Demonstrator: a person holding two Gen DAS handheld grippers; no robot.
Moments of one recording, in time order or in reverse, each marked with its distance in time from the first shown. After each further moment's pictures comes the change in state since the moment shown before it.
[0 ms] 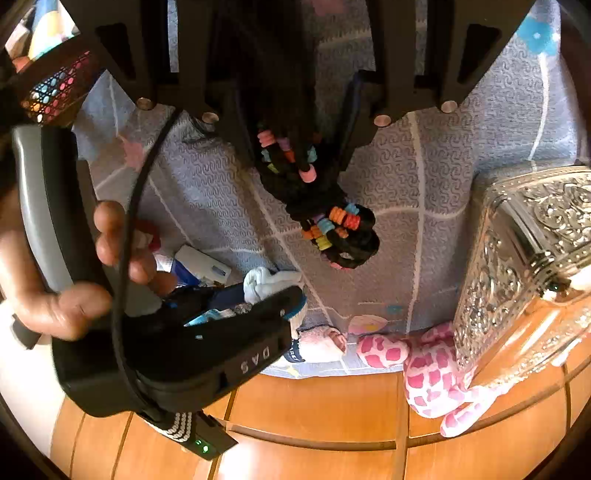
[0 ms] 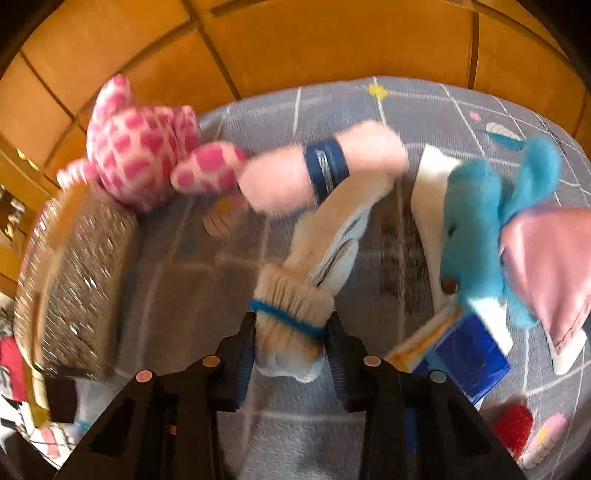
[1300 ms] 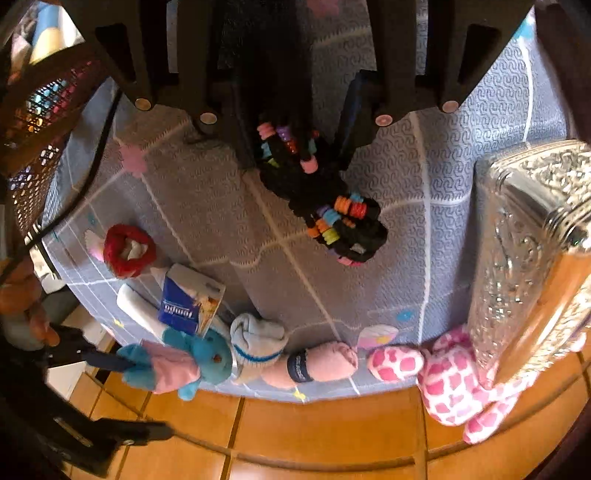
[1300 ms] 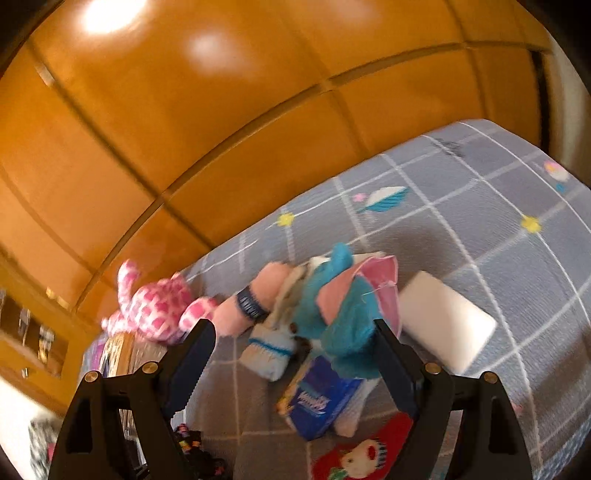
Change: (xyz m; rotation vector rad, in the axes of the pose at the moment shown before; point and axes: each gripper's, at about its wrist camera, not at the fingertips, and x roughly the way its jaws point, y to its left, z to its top) left arm 0.032 -0.002 0.034 0.035 0.111 0.025; right arm -0.122 -0.099 -0.005 0.267 -0.405 0.131
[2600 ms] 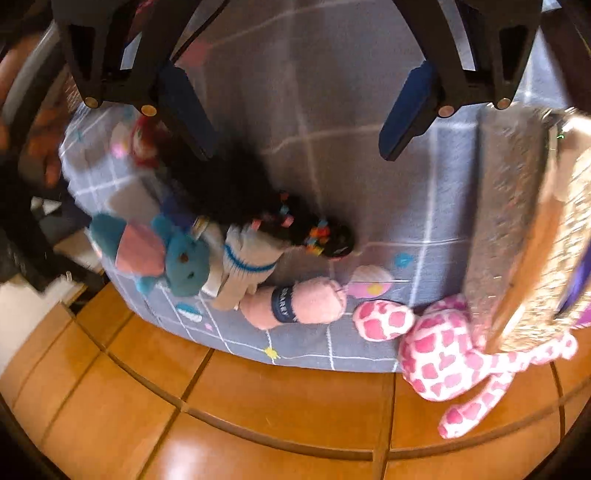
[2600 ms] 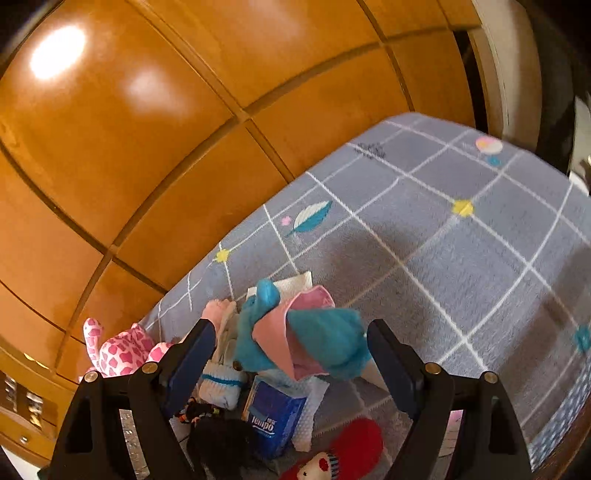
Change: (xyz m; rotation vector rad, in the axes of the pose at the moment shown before) left arm -0.006 0.017 0.093 -0.268 0.000 -0.046; right arm -0.019 -0.051 0.008 0.236 -0.095 -0.161
